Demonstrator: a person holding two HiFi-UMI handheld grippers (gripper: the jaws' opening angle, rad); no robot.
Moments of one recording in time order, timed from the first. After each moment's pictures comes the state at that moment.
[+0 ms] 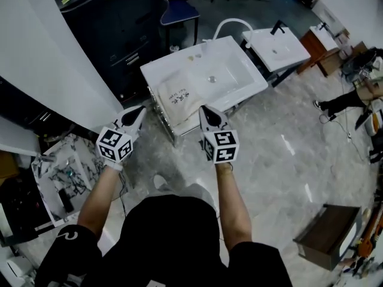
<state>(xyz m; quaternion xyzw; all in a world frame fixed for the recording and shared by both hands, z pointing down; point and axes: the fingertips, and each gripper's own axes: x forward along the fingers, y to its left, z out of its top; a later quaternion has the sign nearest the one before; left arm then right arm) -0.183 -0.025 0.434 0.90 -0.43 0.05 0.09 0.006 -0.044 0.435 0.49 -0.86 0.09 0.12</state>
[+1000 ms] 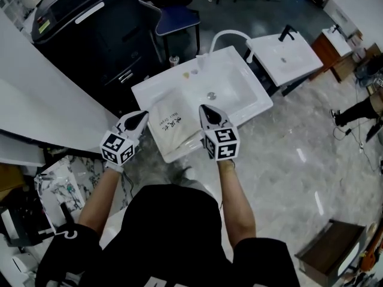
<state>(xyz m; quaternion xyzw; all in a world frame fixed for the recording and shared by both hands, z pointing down) -0.109 -0.167 0.455 0.90 -0.43 0.09 0.07 0.069 -0.210 0.463 0.45 -0.88 0.11 0.11</state>
